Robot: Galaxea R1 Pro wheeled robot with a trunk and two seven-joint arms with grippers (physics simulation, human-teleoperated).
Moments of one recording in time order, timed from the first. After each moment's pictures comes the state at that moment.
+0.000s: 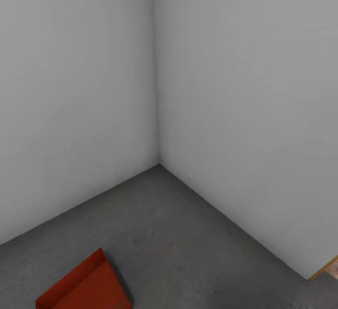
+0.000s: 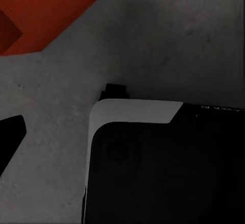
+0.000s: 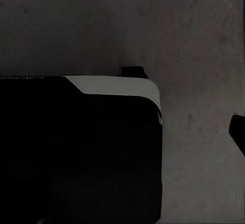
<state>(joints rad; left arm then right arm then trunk) -0.32 0.02 0.00 0.00 0.11 0.01 0.01 -0.24 0.08 0.53 0.03 -0.53 -0.09 -0.13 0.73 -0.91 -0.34</state>
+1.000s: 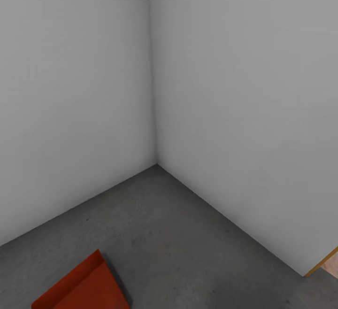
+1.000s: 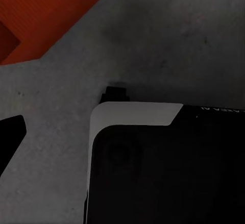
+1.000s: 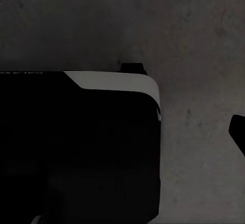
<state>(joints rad) -0.32 0.02 0.00 -0.01 0.10 0.01 0.01 -0.23 0.08 0.53 0.02 -0.52 -0.09 -0.13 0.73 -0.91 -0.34</state>
